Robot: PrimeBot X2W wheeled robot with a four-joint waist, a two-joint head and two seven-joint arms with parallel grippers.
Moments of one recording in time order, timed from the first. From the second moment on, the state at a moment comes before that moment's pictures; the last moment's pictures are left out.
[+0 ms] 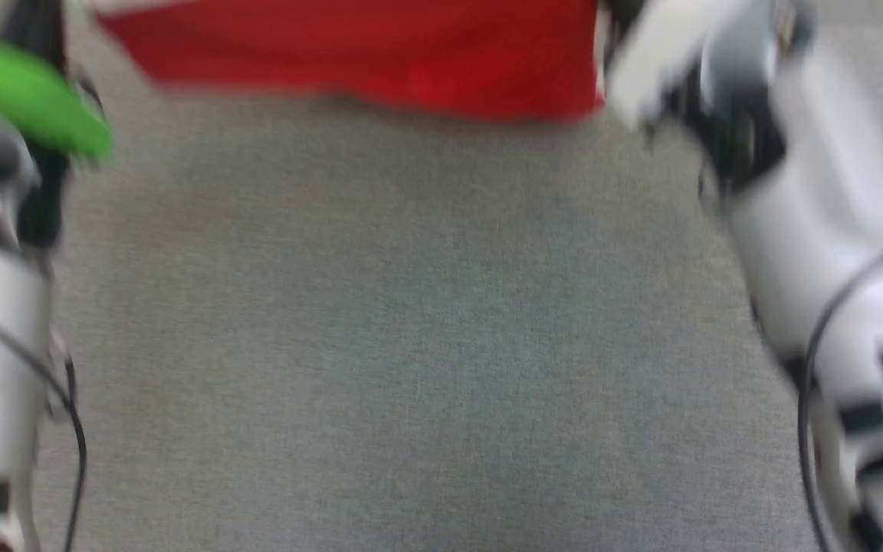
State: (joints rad) left arm -0.88 0.45 -0.18 0.52 -0.64 -0.12 -0.04; right arm -1.06 -0.09 0.29 0.64 0.70 0.13 0.26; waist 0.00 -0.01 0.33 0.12
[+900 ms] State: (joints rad) left arm 0.25 0.40 -0.13 -0.06 -0.82 0.24 0.20; right arm 0.22 -0.09 0.05 -0.19 0.66 0.13 0.91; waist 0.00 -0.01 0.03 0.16
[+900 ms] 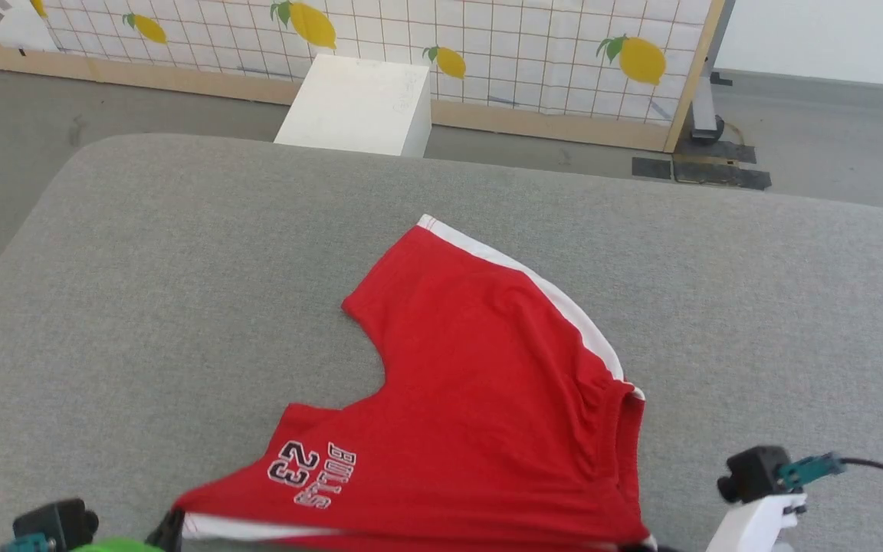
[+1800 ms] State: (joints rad) left arm -0.79 0.39 -0.37 0.51 -0.64 -0.08 0.22; right arm -0.16 -0.05 0.00 -0.15 0.53 0.13 0.80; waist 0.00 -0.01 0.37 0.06
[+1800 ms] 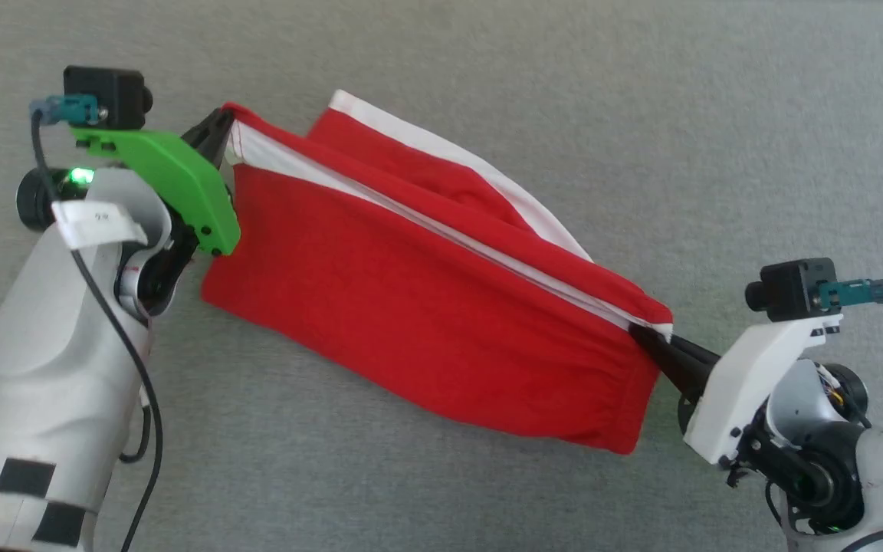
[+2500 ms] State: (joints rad) left arm -0.95 0.37 -0.45 0.74 -0.62 -0.12 0.12; right arm -0.17 -0.05 0.12 -0.14 0.56 0.13 0.76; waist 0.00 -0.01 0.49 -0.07
